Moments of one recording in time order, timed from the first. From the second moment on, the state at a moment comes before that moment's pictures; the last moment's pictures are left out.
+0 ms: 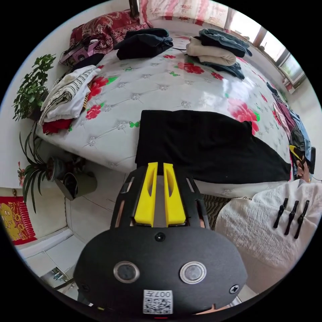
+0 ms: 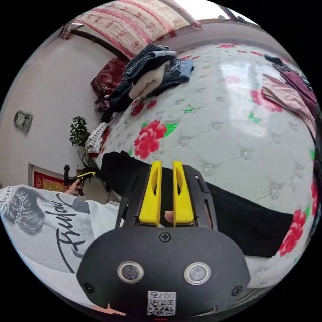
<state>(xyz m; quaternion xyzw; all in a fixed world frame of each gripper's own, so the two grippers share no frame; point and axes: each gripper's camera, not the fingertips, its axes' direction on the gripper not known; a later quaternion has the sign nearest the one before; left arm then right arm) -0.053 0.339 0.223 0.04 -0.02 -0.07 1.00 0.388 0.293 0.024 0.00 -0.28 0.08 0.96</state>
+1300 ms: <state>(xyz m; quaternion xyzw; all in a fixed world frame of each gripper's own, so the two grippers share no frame) -0.175 0.353 0.278 0.14 0.11 -0.33 0.93 0.499 0.376 0.069 0.06 -0.32 0.28 0.90</state>
